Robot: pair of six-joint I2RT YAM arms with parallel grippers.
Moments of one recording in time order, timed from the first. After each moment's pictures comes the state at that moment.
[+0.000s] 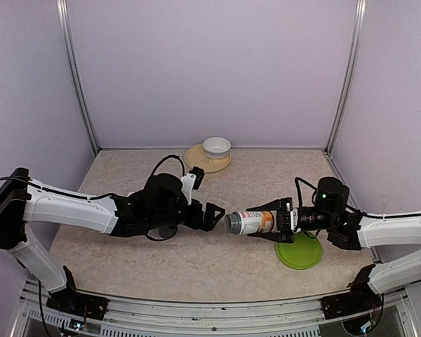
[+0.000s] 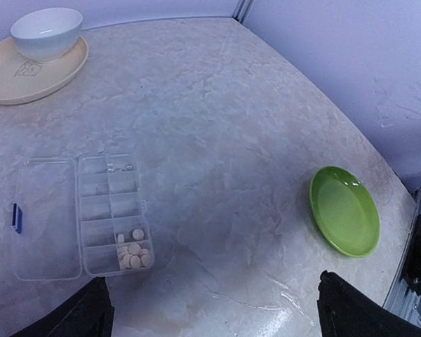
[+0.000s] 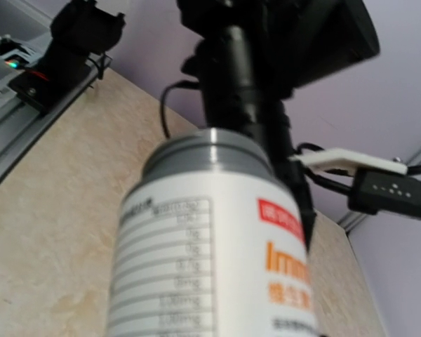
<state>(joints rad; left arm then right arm) -1.01 1.59 0.89 0.22 -0.14 -0.43 0.77 1.16 0.45 0.60 -0.77 -0.76</state>
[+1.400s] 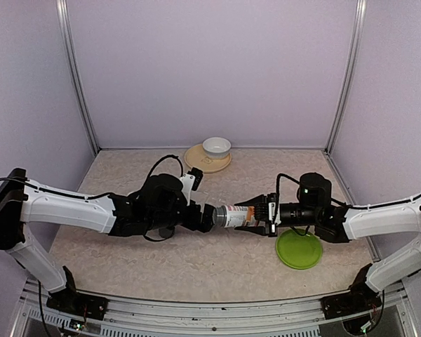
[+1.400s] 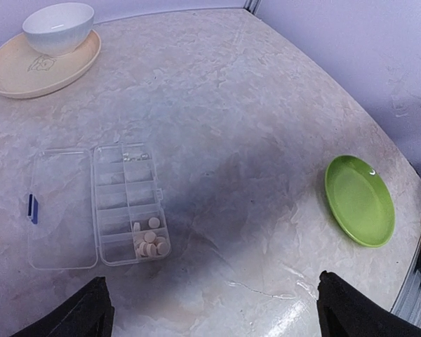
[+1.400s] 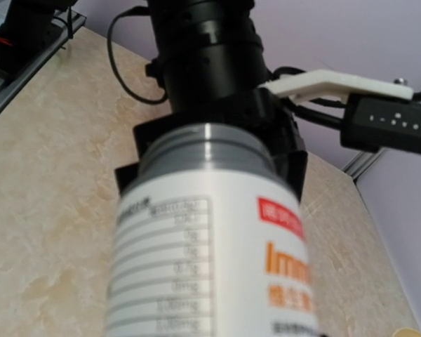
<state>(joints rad) -1.03 1.57 0.90 0.16 -0.16 -0.41 0.80 1.33 0.55 0.57 -0.63 -0.73</state>
